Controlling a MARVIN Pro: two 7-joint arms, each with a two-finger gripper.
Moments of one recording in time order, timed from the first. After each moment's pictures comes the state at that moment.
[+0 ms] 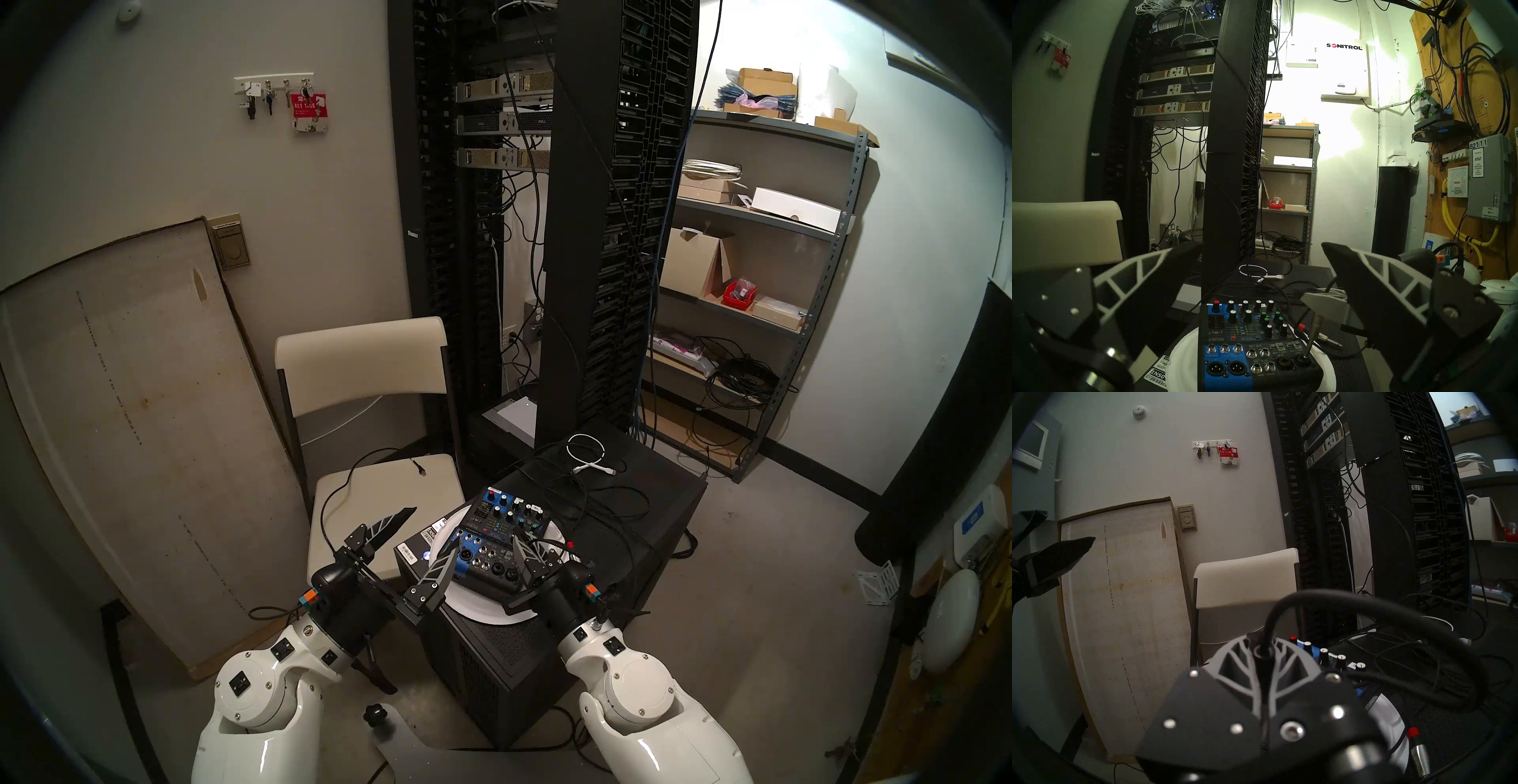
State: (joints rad) left arm 2.04 -1.54 -1.76 -1.82 -0.30 -0.28 -0.87; right arm -1.81 -1.44 1.22 -1.52 0.18 -0.35 0.18
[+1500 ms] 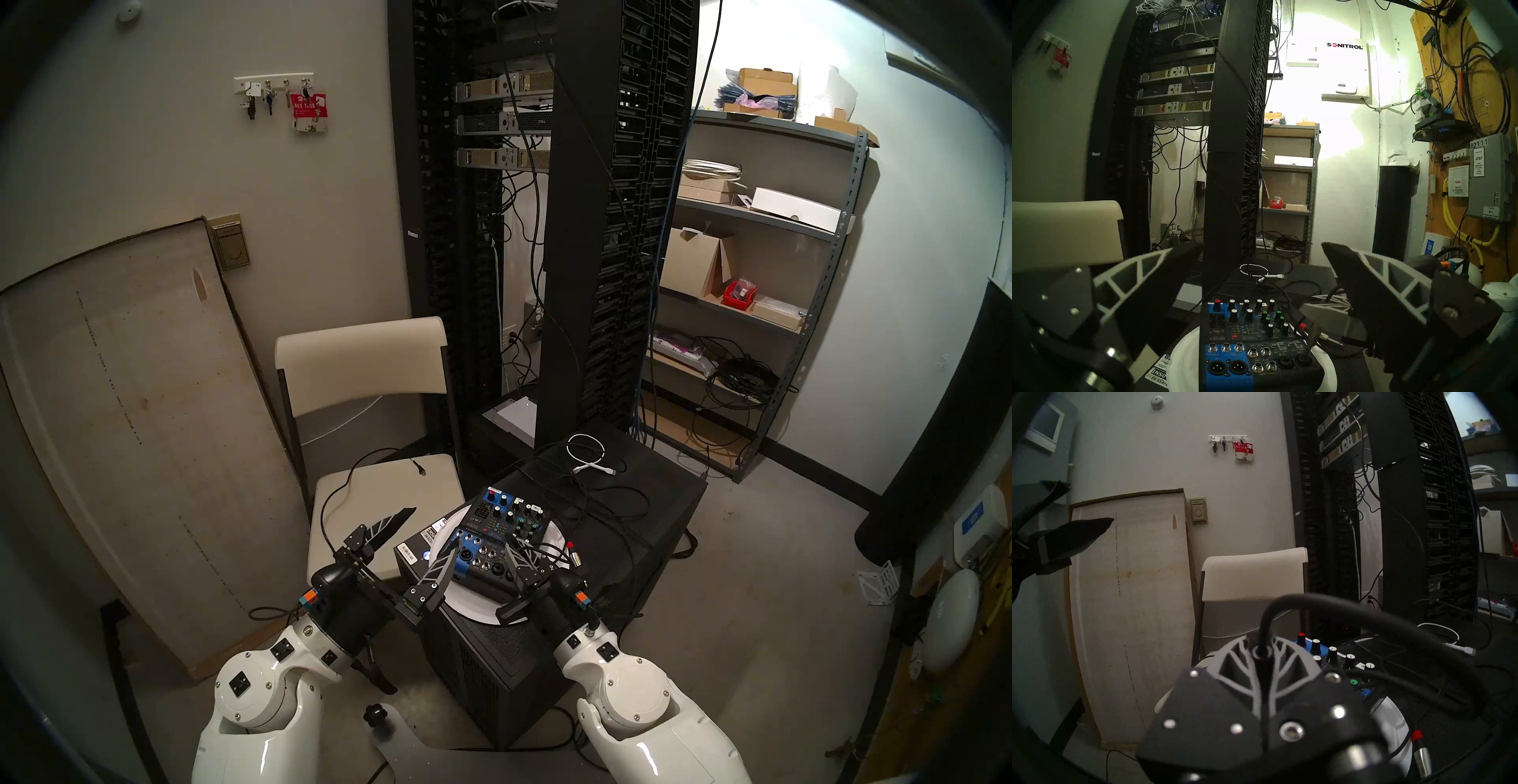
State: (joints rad) left arm 2.04 -1.55 -1.76 -1.82 -0.30 -0.28 -0.87; right arm -1.80 -1.42 1.19 -1.49 0.05 -0.40 0.18
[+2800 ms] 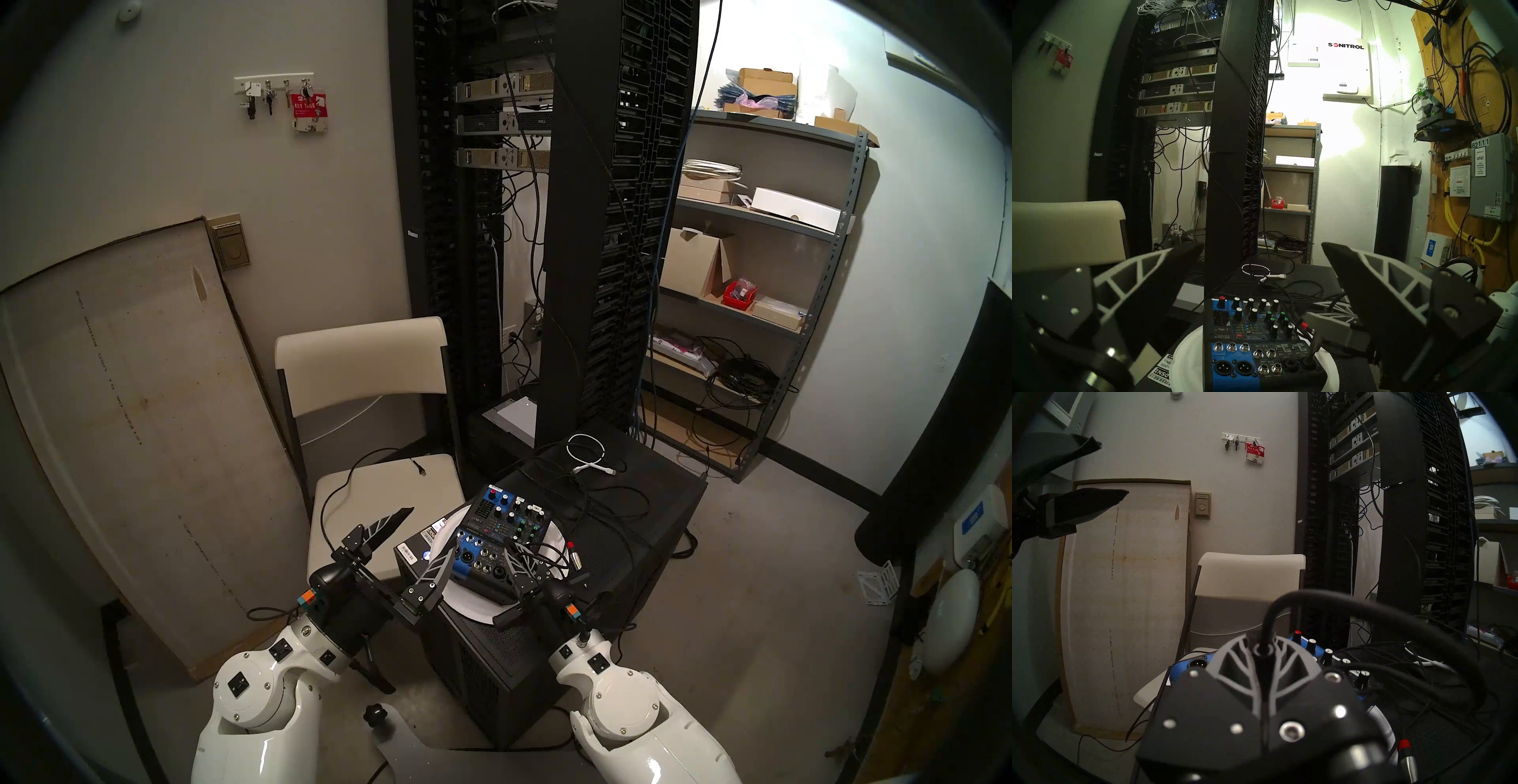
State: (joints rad) left arm 2.04 -1.55 -1.77 -1.82 -0.30 -0.28 -0.88; right arm -1.80 -1.44 1.18 -1.44 -0.03 -0.46 0.09
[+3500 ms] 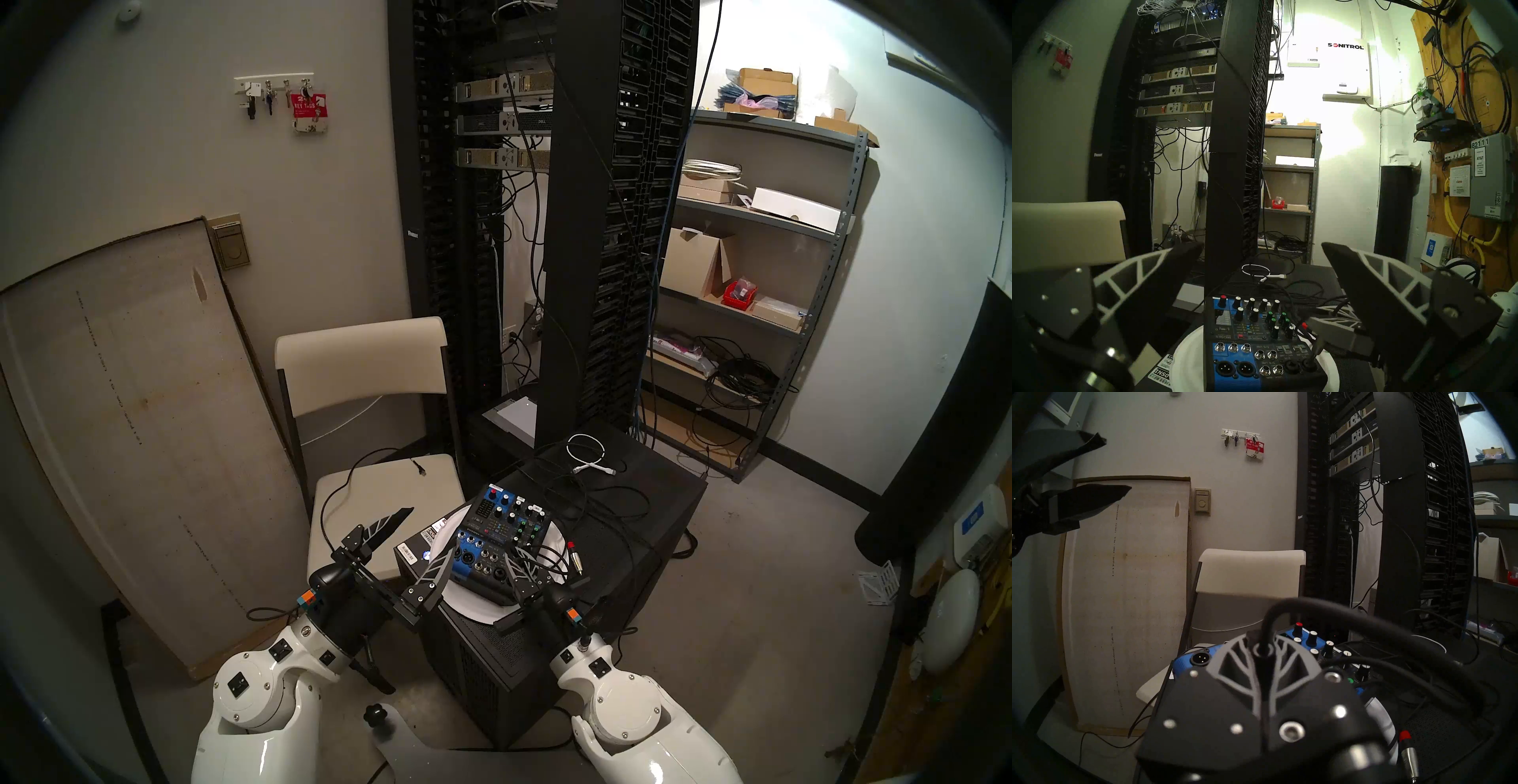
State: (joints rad) left arm 2.04 -1.55 -1.77 -1.82 -0.30 -0.28 -0.88; right arm -1.81 -1.43 1.17 -1.45 -0.04 -0.46 0.08
